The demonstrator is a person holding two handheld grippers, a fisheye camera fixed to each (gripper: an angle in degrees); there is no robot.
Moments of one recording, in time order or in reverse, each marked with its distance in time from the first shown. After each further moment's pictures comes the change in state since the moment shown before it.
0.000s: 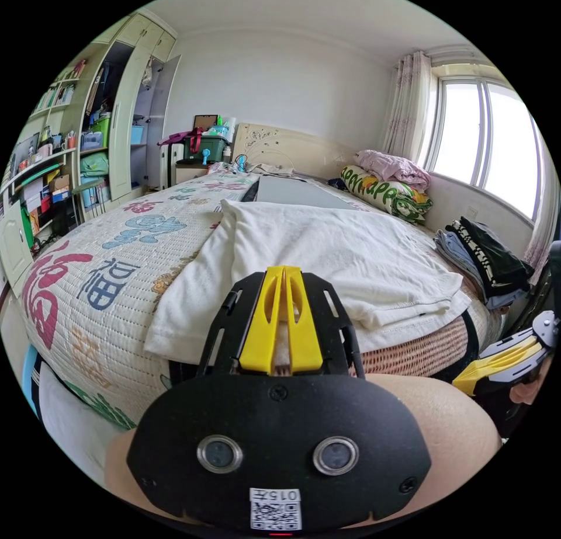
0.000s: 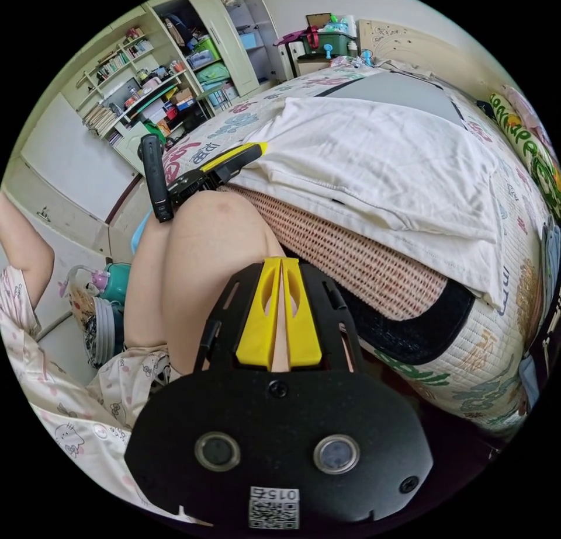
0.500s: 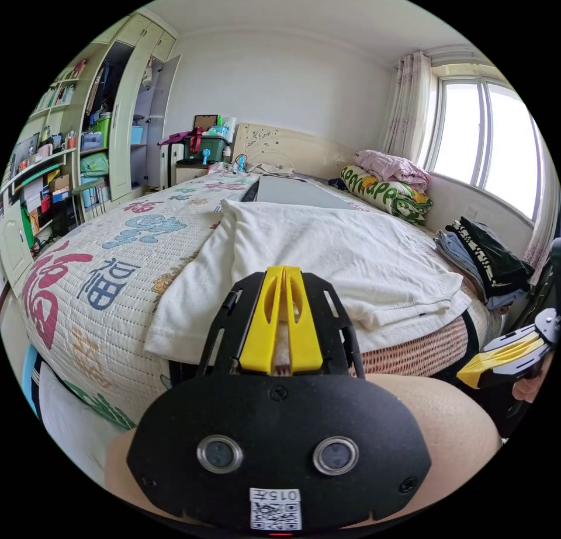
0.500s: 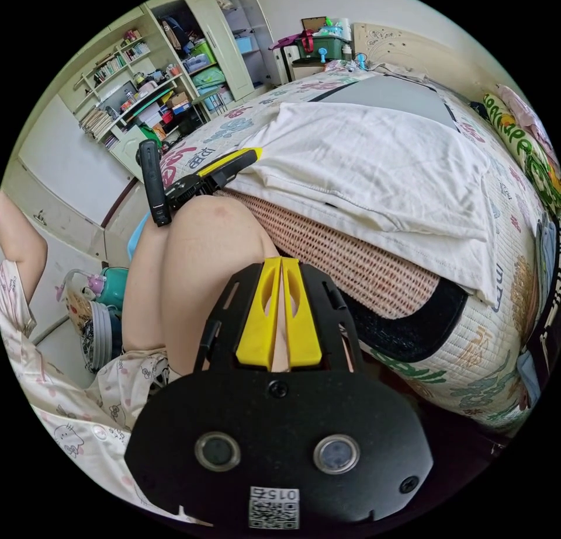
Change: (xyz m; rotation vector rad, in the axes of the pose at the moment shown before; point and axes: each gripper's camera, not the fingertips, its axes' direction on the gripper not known) left arm 0.011 0.030 0.014 0.001 0.001 -0.002; right arm -0.010 0.012 0.022 0.016 0.021 0.009
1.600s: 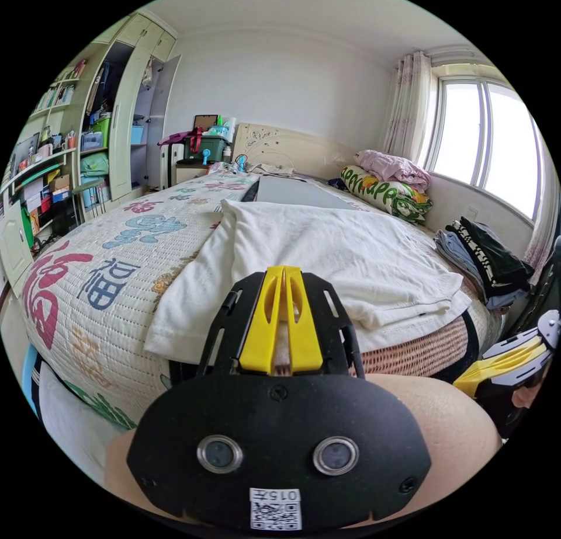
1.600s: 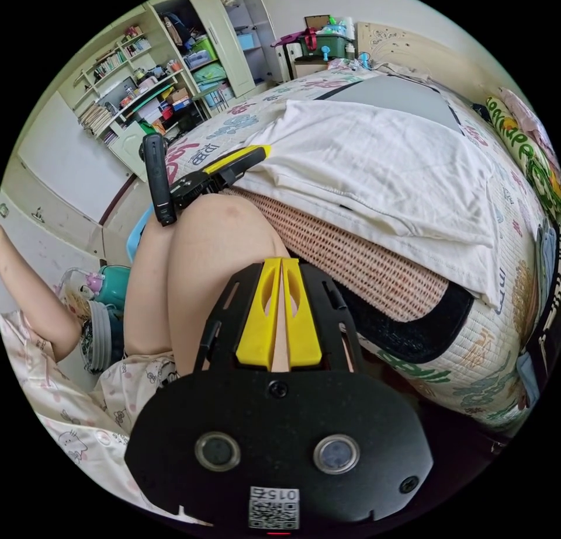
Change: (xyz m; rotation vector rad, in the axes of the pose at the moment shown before) left arm 0.028 0.018 0.000 -0.002 0.003 -0.002; right arm -0.092 0.000 0.146 -0.018 0.012 -0.006
